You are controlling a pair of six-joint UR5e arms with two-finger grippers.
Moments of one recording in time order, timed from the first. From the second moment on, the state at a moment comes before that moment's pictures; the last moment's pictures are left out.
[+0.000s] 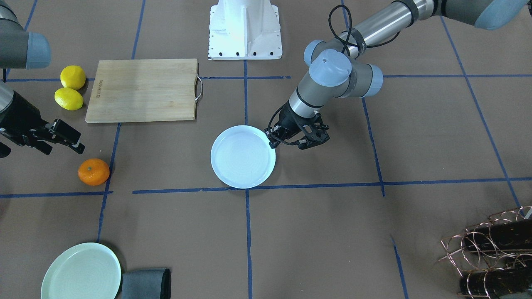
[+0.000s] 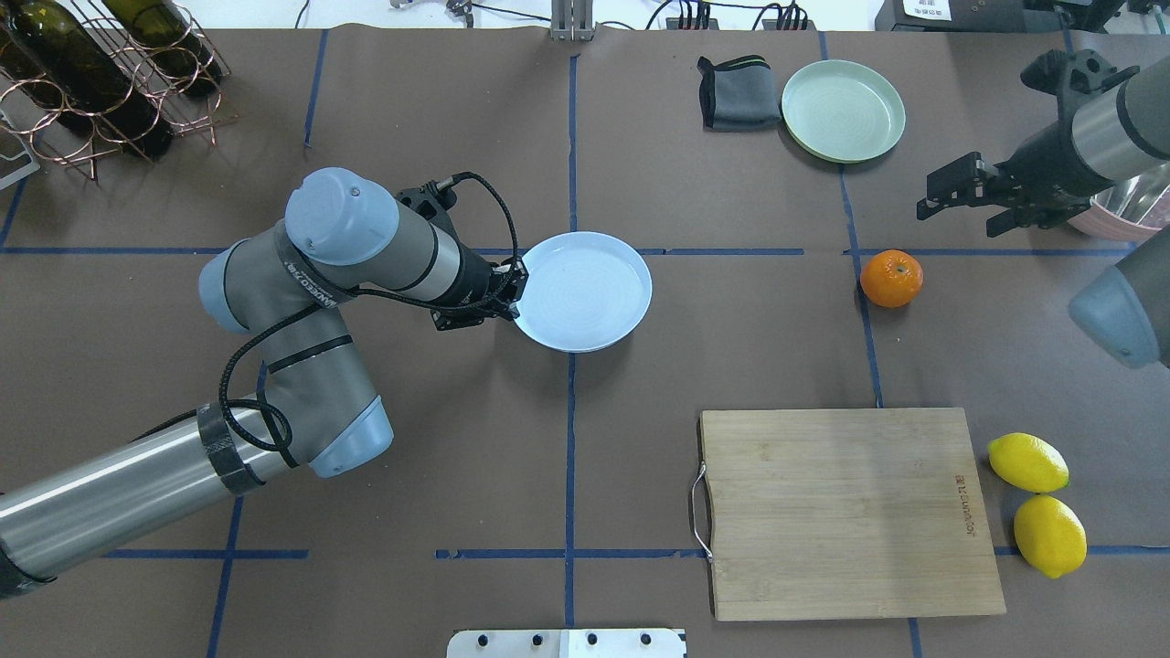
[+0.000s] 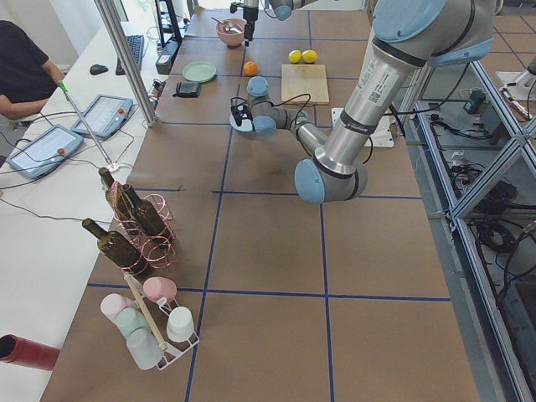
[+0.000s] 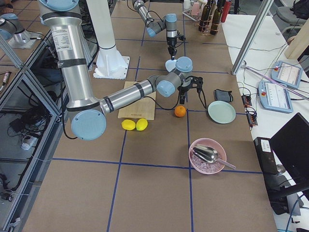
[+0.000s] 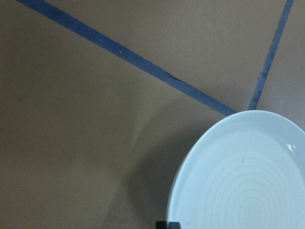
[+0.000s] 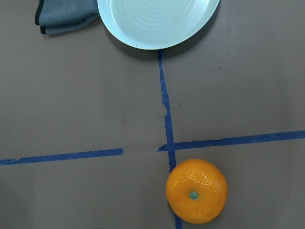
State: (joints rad) left arm -0.60 -2.21 -1.45 -2.17 -1.98 -1.70; right arm 1.05 -1.37 1.77 -1.22 2.27 0.99
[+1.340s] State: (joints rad) left arm -0.71 -2.10 -1.59 -2.16 -2.01 -1.52; right arm 0.91 -1.31 1.60 -1.22 2.08 0.87
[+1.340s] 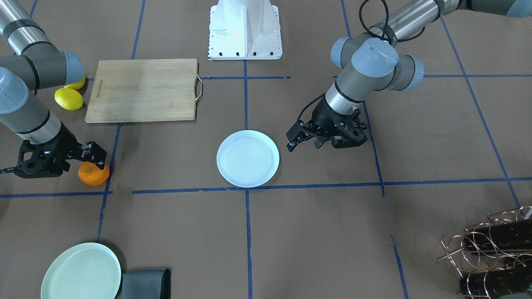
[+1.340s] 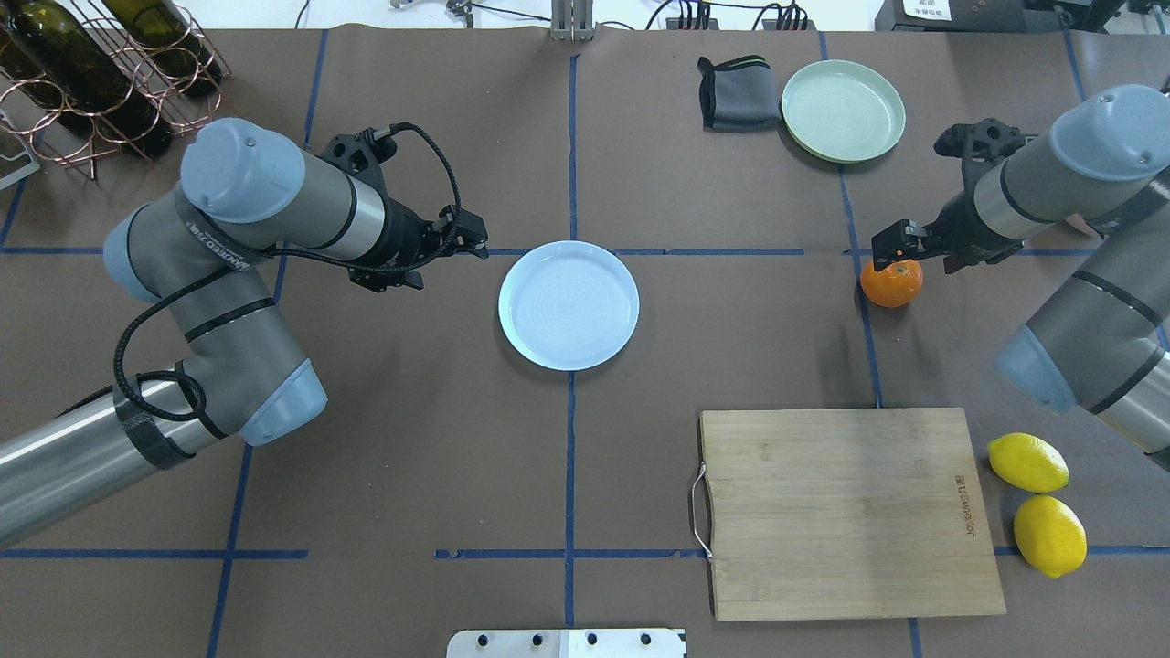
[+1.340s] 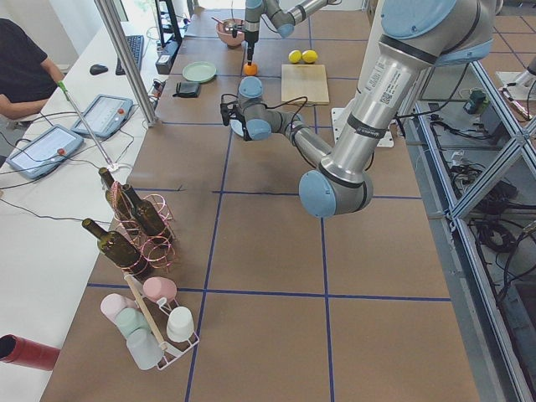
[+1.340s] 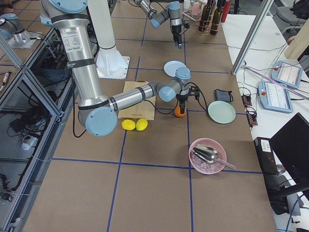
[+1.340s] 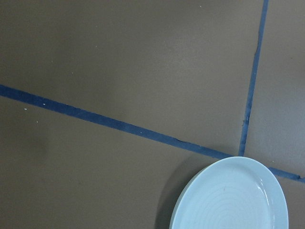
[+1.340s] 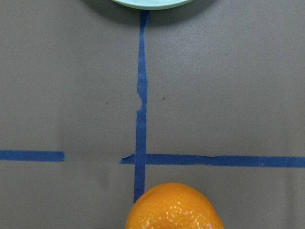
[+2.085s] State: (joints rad) left arm -0.72 -2.09 -1.60 -2.16 -2.01 -1.52; right arm 0.86 -1.29 1.55 -1.21 2.03 0.87
